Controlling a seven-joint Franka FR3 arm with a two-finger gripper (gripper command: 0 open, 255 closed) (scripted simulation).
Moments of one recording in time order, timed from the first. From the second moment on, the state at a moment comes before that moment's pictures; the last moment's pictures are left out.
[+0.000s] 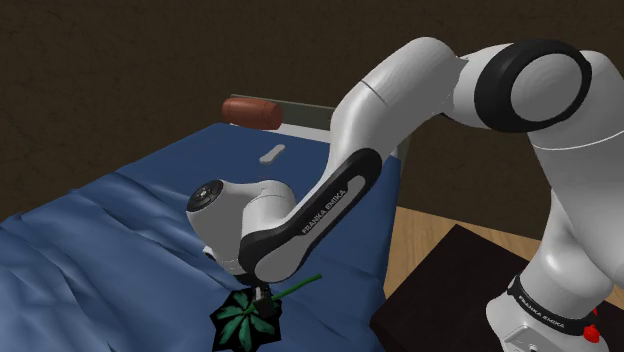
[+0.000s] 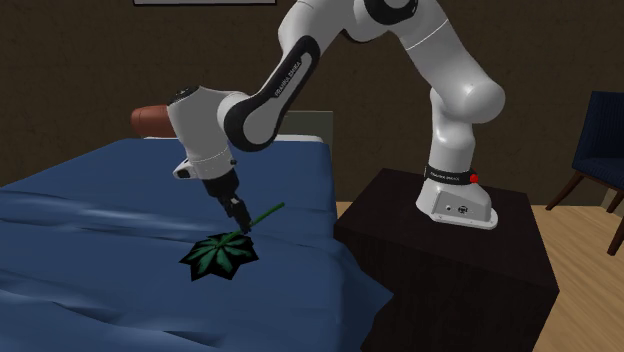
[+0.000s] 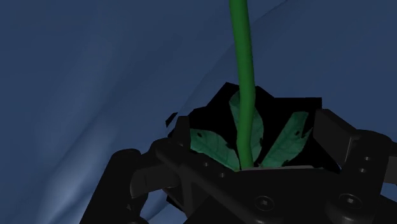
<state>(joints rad) 0.48 0.68 0.35 -1.73 -0.38 2.11 -0.11</state>
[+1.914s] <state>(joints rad) 0.47 0.60 0.38 -1.73 -0.35 2.04 -0.14</state>
